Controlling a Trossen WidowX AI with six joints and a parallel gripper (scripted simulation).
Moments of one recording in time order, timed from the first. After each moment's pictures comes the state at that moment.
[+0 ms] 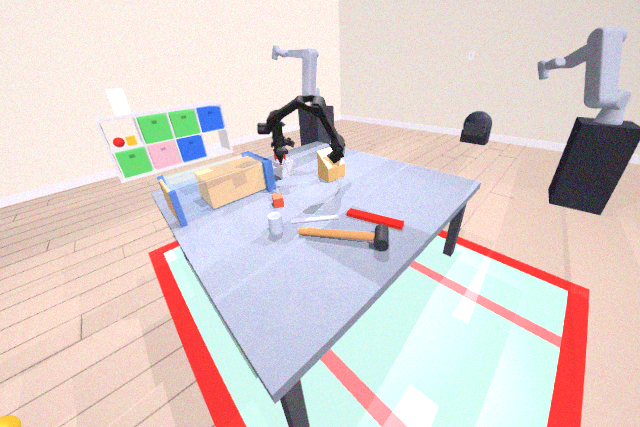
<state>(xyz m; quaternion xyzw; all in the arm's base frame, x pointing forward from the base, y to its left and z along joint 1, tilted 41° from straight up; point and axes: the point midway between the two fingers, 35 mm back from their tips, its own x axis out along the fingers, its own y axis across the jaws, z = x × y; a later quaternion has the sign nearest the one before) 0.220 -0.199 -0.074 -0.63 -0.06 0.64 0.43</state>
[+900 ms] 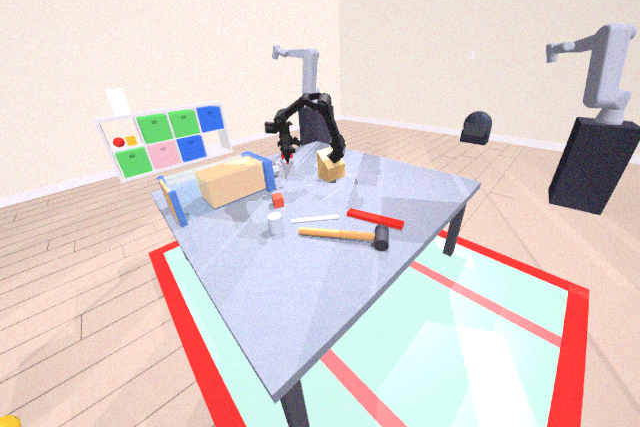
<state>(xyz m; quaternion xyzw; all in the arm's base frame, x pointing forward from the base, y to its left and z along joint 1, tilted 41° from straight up) 0.189 -0.178 -0.064 -0.63 -0.06 0.64 0.43</state>
